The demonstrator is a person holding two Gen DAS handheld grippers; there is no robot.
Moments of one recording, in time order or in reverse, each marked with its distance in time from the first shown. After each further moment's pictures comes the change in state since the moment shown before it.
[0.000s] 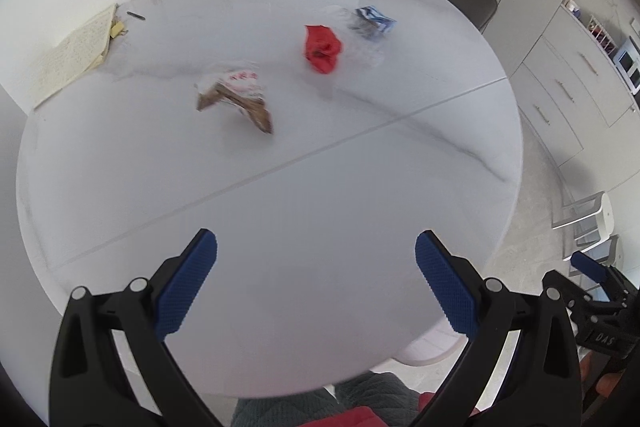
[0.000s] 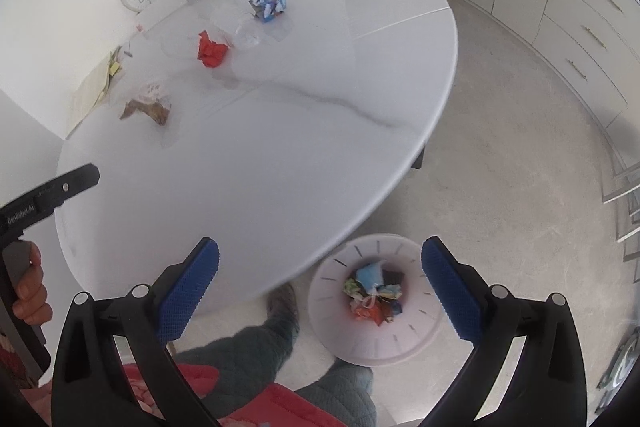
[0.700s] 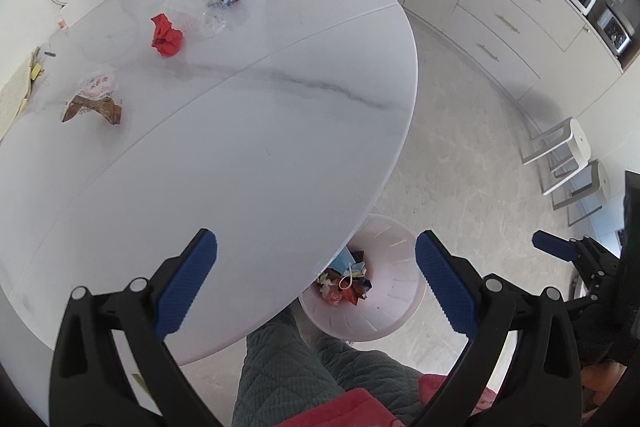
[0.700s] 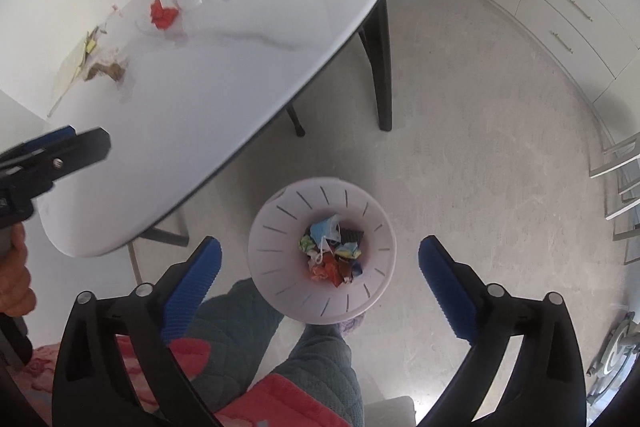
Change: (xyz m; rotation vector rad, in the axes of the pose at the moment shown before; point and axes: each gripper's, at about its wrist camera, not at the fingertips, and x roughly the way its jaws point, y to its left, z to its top) left arm 0.006 -0.165 -0.055 0.204 0.061 -0.115; right arm -0.015 -0.109 -0.062 -0.015 0.066 -0.036
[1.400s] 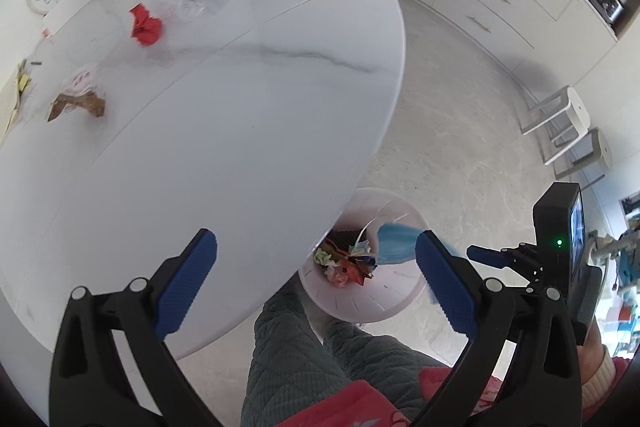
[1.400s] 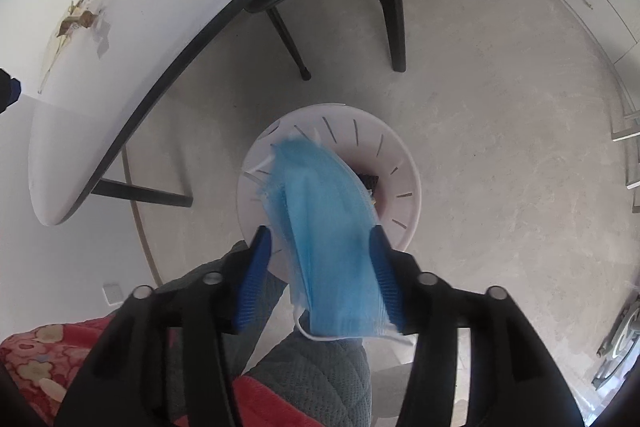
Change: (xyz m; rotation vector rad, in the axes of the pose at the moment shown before) left arm 0.018 -0.005 -0.015 0.072 0.069 -0.001; right arm 0.095 -0.010 -0.046 0.026 0.209 0.051
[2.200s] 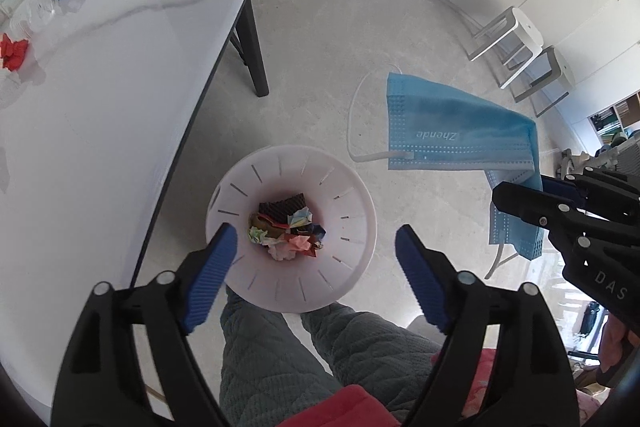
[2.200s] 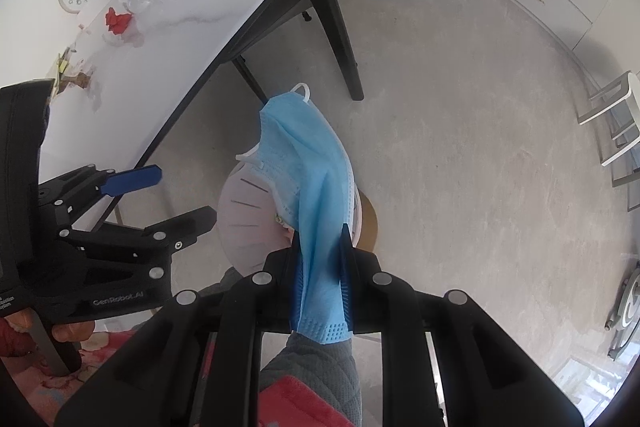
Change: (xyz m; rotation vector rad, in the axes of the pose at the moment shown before) left arm 0.076 -0.102 -0.020 0.253 0.138 -0.156; right arm -0.084 -0.046 -0.011 0.123 -0.133 -0.061
